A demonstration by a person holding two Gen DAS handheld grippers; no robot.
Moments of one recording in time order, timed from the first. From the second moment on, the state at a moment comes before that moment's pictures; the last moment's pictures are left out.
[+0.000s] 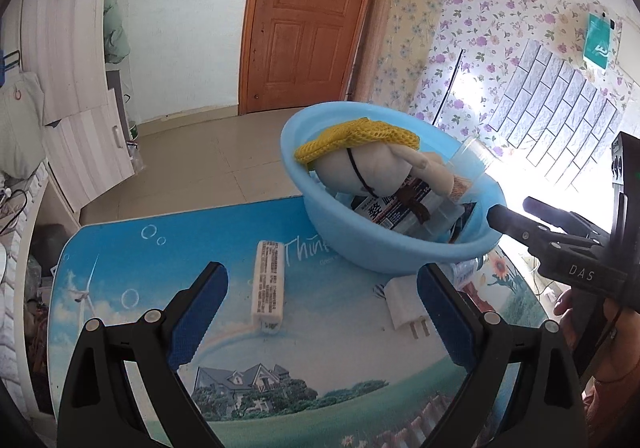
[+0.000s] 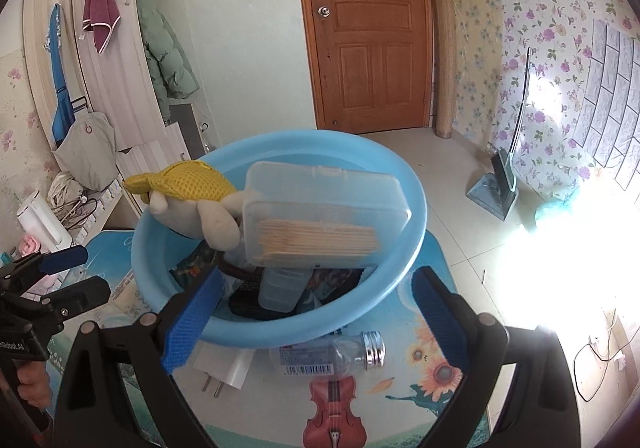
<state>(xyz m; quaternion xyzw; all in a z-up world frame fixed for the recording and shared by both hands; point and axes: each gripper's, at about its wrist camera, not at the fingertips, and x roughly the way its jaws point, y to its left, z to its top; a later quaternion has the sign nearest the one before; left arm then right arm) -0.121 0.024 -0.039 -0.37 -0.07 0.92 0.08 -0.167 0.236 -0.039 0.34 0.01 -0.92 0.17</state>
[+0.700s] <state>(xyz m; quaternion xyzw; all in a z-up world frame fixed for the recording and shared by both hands) -0.042 -0.025 -0.074 -0.41 -0.11 0.90 0.04 -0.087 0.213 -0.070 0.38 0.04 -0.90 0.21</state>
